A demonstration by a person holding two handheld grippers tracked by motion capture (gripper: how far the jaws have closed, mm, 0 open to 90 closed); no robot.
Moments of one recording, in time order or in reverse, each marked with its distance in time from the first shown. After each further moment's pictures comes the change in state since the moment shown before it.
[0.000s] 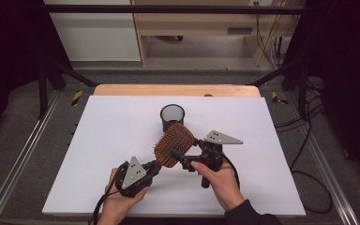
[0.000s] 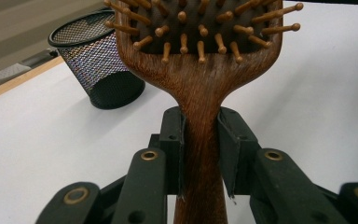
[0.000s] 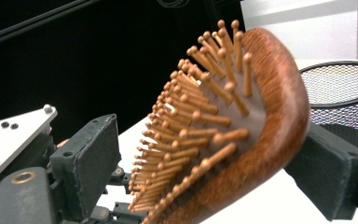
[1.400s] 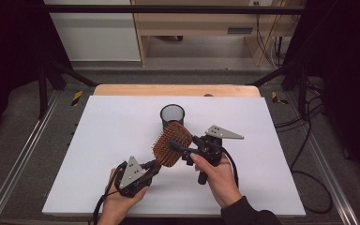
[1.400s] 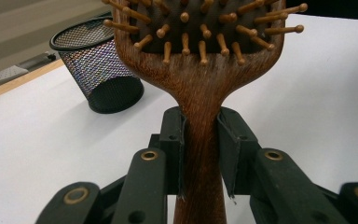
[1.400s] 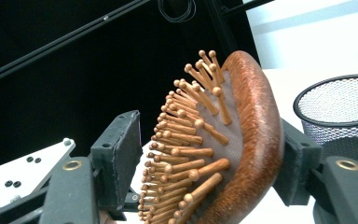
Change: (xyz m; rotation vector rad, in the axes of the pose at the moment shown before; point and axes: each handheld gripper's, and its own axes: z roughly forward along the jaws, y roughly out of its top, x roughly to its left) left arm 0.002 -0.001 -0.002 -0.038 -0.007 -0.036; right arm 0.003 0.013 0.004 -0.050 0.035 0.069
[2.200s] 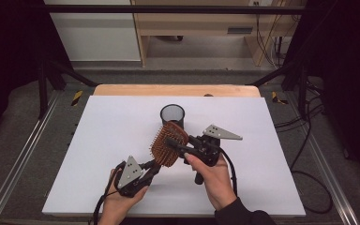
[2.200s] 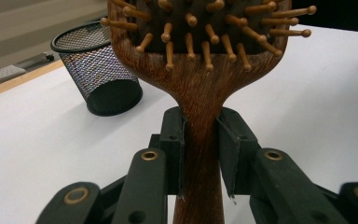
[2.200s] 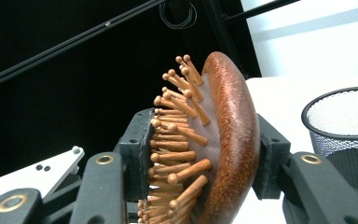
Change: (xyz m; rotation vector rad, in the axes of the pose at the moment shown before) left arm 0.001 0.000 -0.001 -0.020 -0.005 -0.032; right arm 0.012 0.004 0.003 -0.024 -0.008 -0.016
